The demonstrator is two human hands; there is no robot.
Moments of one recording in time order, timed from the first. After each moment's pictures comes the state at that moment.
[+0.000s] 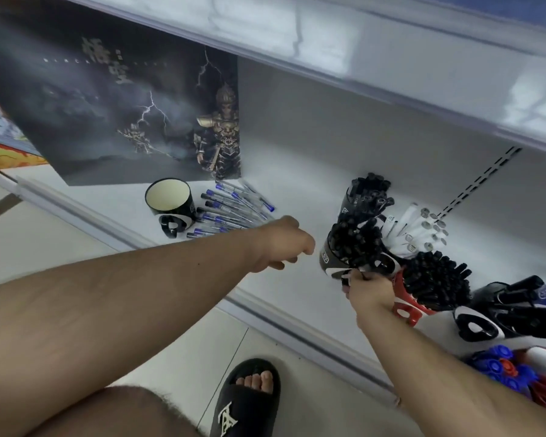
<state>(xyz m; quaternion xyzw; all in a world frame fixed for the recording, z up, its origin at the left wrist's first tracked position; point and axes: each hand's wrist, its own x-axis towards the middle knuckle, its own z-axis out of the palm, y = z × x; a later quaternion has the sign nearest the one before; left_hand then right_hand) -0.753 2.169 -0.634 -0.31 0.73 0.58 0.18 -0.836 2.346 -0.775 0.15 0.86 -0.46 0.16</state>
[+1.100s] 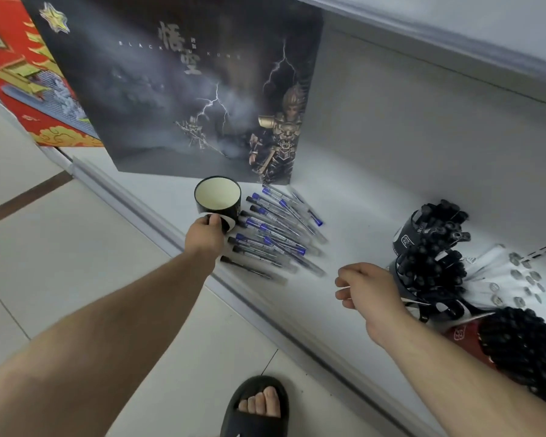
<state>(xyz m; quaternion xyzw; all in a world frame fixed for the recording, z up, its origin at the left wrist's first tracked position) -0.681 2.004 -0.755 -0.62 0.58 0.50 -0.18 -0.804 2.242 -0.714 -0.03 0.80 -0.50 0.33</state>
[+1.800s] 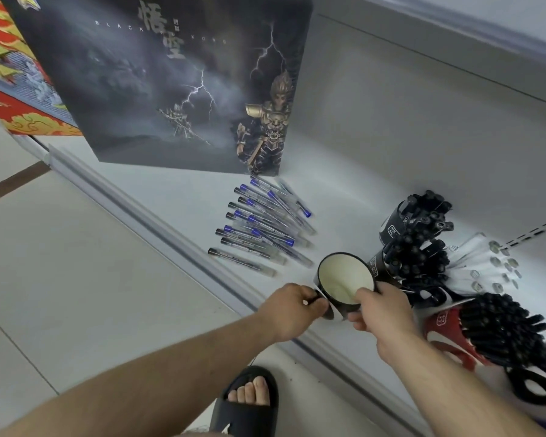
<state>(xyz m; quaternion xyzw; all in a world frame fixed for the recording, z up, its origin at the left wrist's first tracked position) -0.692 2.163 -0.749 -0.25 0.79 0.54 0.12 -0.797 2.284 -0.717 0.05 0.85 -0.45 0.28</state>
